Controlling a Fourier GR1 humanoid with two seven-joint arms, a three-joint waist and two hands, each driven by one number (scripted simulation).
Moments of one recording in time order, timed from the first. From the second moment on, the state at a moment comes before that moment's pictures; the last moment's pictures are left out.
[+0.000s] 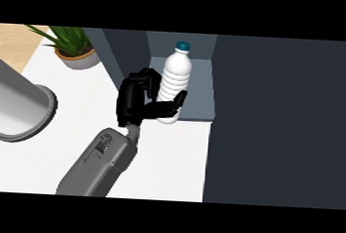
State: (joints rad) left arm -0.51 0.00 -0.29 -1.15 0.31 0.56 -0.21; right arm 0.55 -0.04 0.27 -2.10 -0.24 0.26 -0.17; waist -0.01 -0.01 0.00
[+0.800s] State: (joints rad) left arm -1.06 0.01 -0.15 -0.45 0.29 0.55 -0.32; right arm 0.54 -0.06 0.26 -2.11 -0.27 0.27 -0.15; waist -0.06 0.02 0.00
